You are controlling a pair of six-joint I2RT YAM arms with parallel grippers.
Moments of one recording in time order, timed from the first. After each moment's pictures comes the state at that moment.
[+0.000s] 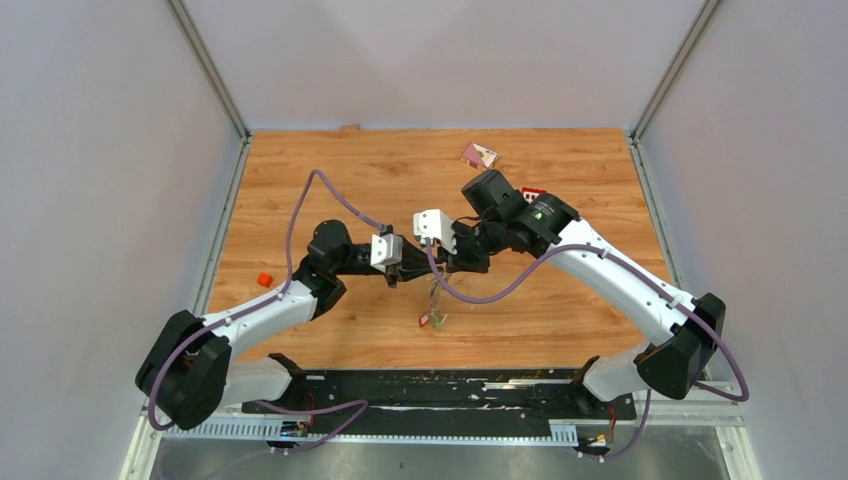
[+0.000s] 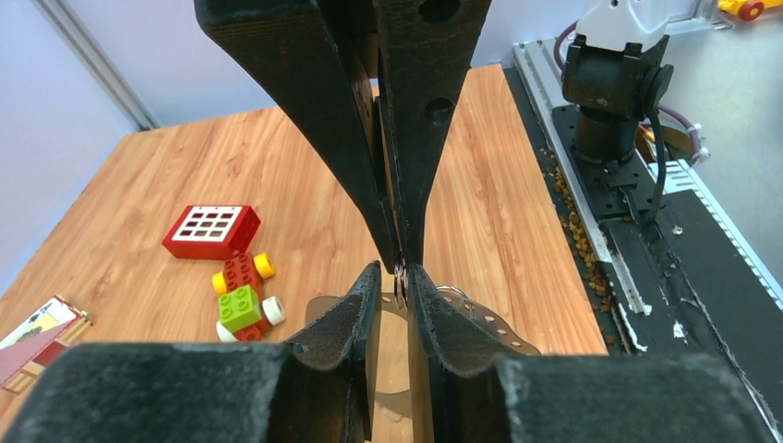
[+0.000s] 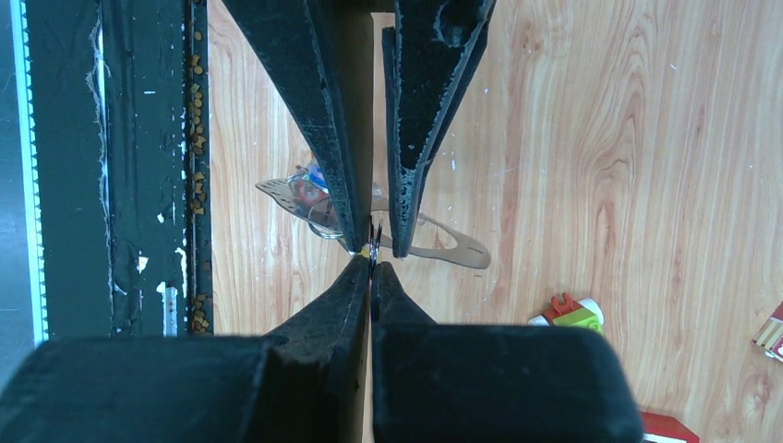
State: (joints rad) left arm -0.62 1.21 0.57 0.72 0.97 0.16; right arm 0.80 1.43 1.46 -0.97 -0.46 -0.72
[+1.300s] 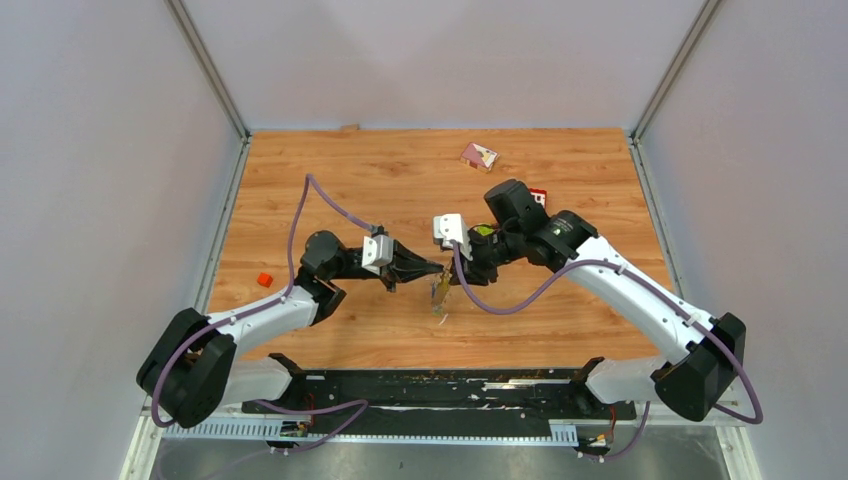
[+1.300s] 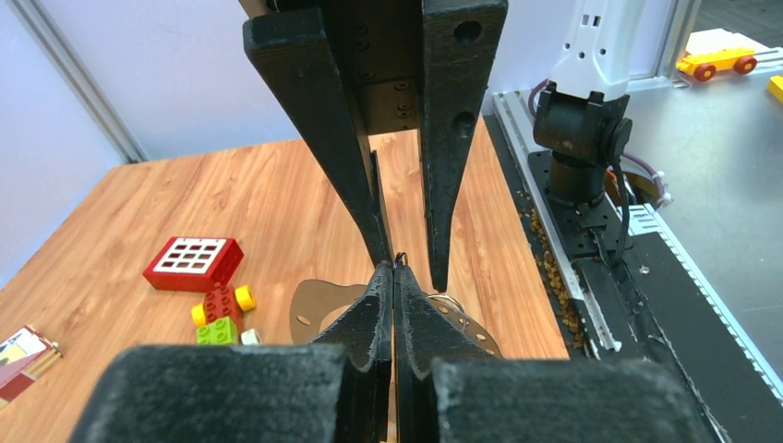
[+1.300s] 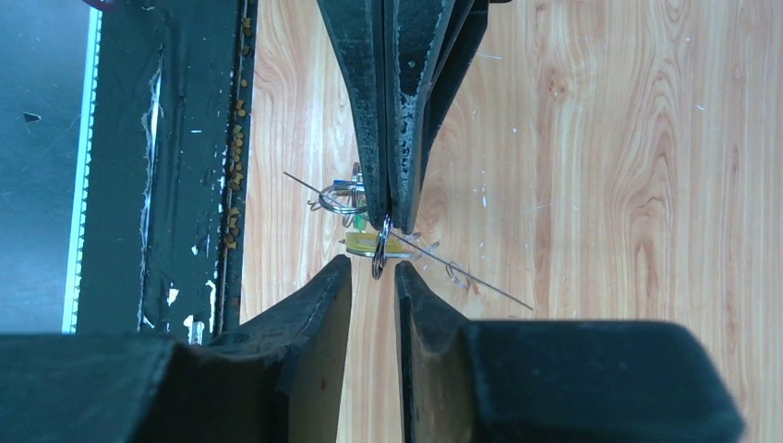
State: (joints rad) left arm -0.62 1.22 0.50 0.96 0.98 -0.03; right arm 0.73 1.31 1.26 -0.81 -0.63 -0.68
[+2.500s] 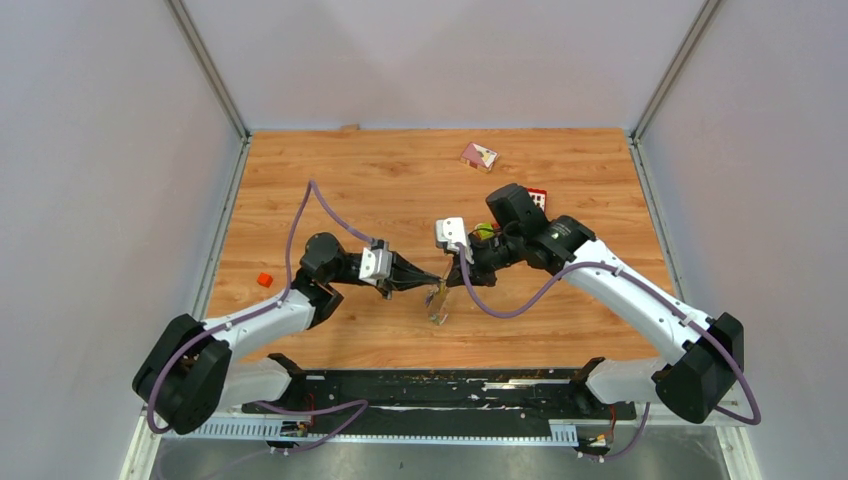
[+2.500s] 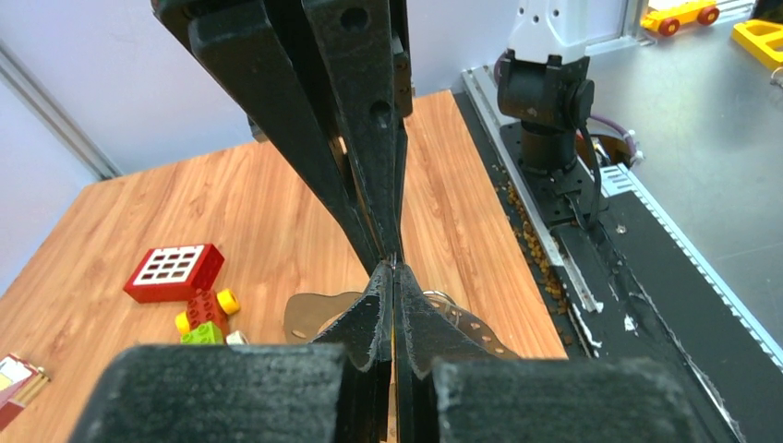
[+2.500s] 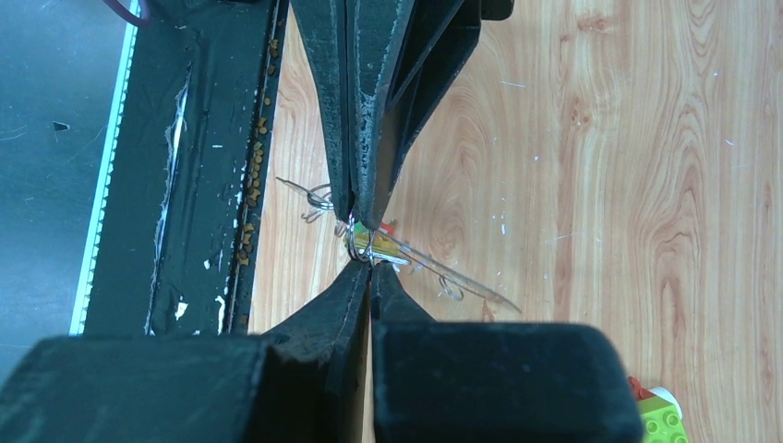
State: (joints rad) left arm -0.62 1.19 0.48 0.93 1.08 0.06; right arm 0.71 1.29 1.18 -0.72 -0.74 -0.68
